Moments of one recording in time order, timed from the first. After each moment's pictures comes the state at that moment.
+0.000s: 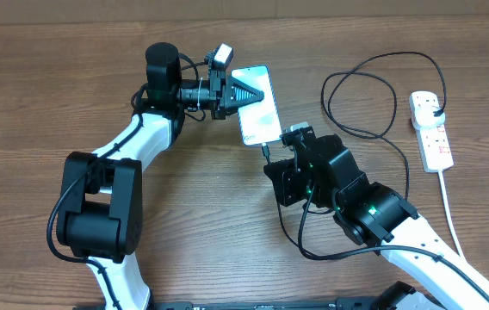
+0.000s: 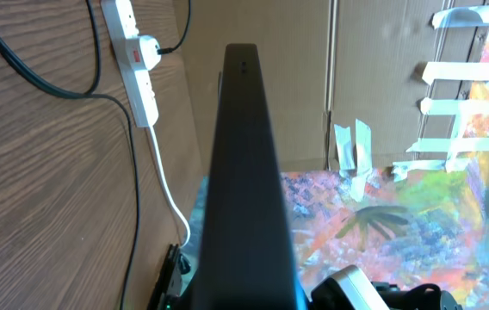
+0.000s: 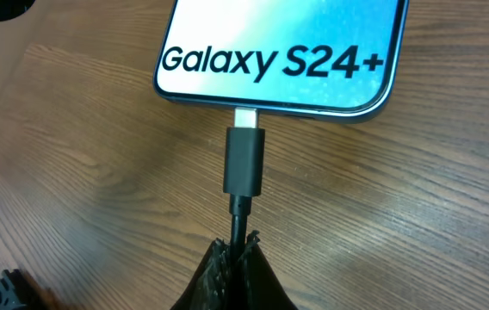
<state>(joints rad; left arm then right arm) -0.19 1.99 1.24 0.52 1.42 -1.24 0.64 1.18 0.86 -0.40 -0.19 0.41</state>
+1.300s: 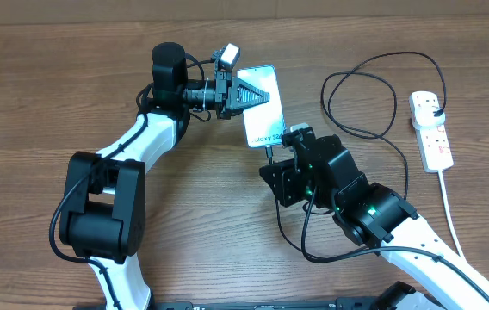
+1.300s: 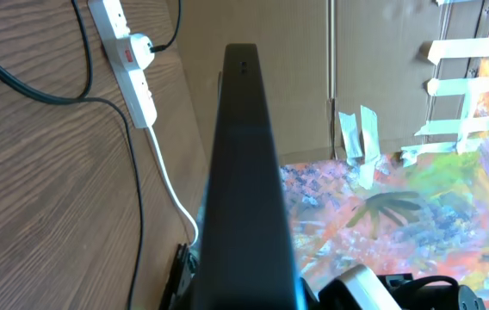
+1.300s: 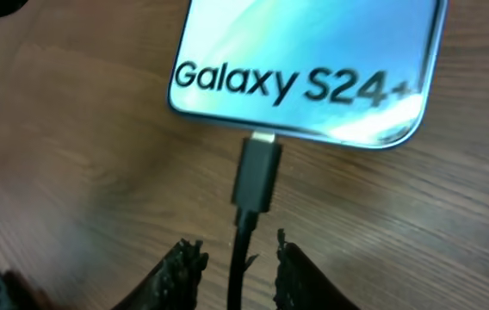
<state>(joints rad) -0.21 1.99 1.25 0.52 1.42 -1.18 0.64 1.18 0.86 -0.40 -0.18 0.41</state>
